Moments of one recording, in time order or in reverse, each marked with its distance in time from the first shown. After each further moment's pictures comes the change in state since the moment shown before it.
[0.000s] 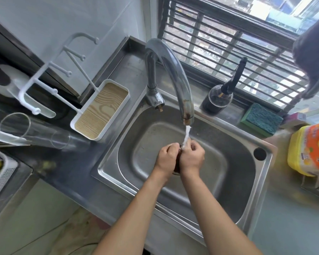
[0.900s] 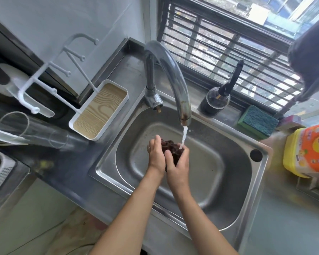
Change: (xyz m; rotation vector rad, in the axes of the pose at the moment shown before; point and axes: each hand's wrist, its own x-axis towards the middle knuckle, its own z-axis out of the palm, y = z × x) left_hand 0.007 0.007 -0.010 -0.050 0.240 -0.115; right_hand -0.039 0.026 -0.006 0.040 -0.340 -0.215
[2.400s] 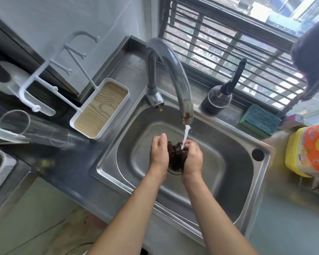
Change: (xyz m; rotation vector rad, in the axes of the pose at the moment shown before) left_hand 0.003 -0.003 0.005 -0.021 -0.002 0.055; right_hand 0.035 -0.021 -0.018 0.338 0.160 0.329
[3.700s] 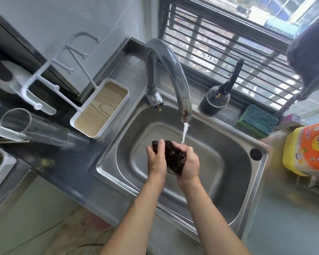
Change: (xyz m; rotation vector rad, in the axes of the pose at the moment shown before) left_hand -0.013 -0.020 -0.010 -0.125 0.037 -0.109; right_hand -0.015 0.006 -0.005 0.194 -0.161 0.103
